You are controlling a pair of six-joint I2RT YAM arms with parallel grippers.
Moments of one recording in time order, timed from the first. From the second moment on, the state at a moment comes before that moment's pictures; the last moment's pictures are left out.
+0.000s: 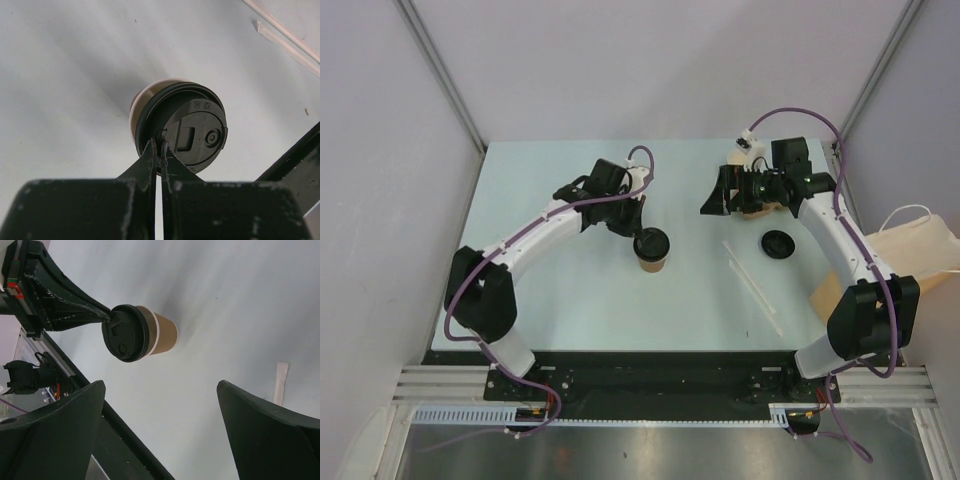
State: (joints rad) left arm -0.55 1.67 1.38 -0.59 0.28 -0.12; right arm 0.18 1.52 1.39 -0.65 -0.68 0.13
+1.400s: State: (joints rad) left arm -0.51 1.75 1.41 -0.60 0.32 -0.13; right arm 0.18 1.52 1.39 -0.64 -0.85 0.12
